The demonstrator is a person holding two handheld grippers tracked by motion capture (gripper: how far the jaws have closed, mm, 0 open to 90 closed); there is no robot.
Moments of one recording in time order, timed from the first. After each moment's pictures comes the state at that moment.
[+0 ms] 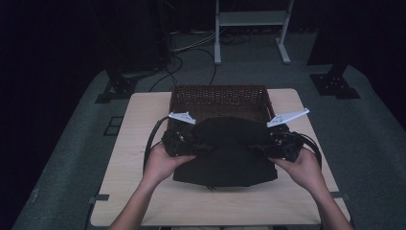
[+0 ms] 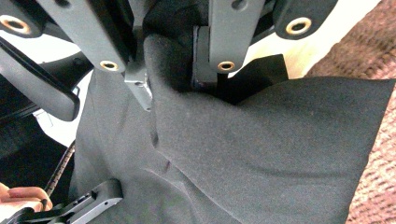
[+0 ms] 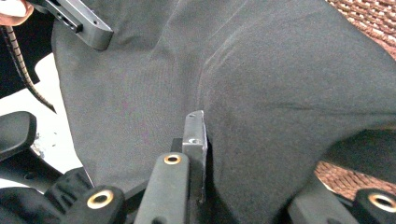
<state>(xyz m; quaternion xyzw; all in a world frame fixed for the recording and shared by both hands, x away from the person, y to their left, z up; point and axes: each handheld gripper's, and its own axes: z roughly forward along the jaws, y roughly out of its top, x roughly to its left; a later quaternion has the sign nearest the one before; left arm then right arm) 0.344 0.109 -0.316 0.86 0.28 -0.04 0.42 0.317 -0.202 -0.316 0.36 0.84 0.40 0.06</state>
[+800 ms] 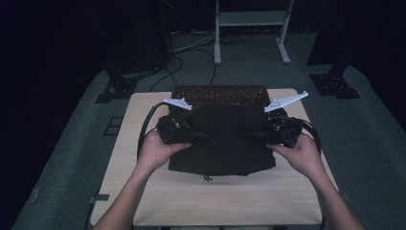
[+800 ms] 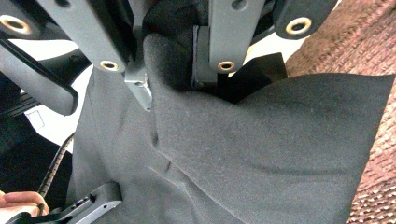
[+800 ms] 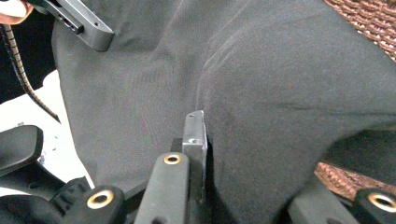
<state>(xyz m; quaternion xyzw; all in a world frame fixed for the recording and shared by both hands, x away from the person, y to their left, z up) 0.356 0.115 -0.279 0.86 0.28 -0.02 0.41 0.333 -0.193 -0.282 0.35 0.84 0.40 0.06</state>
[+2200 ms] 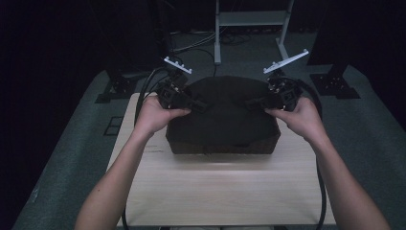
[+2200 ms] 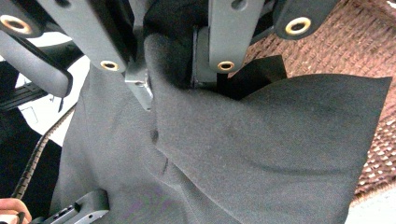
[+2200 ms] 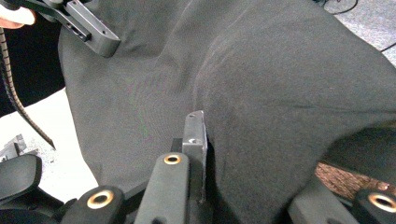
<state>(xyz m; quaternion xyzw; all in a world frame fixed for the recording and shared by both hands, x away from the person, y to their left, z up) 0.413 0.111 -0.220 0.87 0.29 -0.02 0.40 0.387 -0.192 -0.220 0.36 0.84 0.40 0.07</state>
